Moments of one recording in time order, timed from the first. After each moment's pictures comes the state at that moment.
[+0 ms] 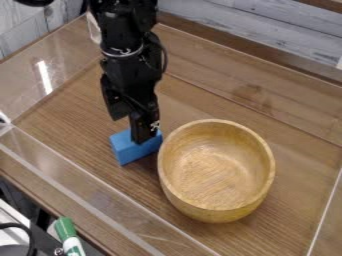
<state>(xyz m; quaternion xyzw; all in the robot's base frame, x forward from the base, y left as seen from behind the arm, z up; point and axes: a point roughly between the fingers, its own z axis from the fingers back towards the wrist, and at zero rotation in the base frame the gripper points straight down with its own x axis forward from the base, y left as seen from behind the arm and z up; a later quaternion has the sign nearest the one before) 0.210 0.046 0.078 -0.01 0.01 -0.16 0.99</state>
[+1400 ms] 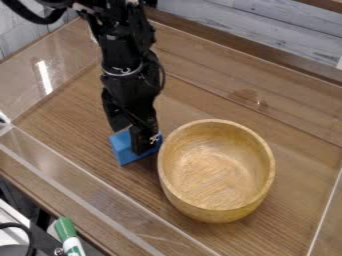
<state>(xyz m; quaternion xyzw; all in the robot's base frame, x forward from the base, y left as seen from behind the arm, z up) 0.212 0.052 0.056 0.00 0.00 -0.15 0.99</state>
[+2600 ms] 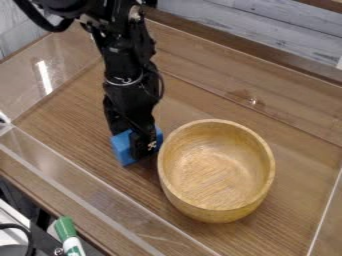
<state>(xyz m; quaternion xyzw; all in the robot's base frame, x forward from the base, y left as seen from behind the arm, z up) 0.217 0.058 0.038 0.00 0.01 -0.16 0.99</state>
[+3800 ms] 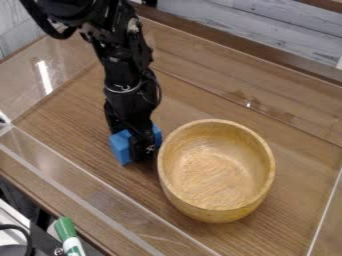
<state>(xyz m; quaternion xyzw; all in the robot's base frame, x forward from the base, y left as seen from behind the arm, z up) 0.223 0.066 0.023 0.01 0.00 -0.17 0.99</state>
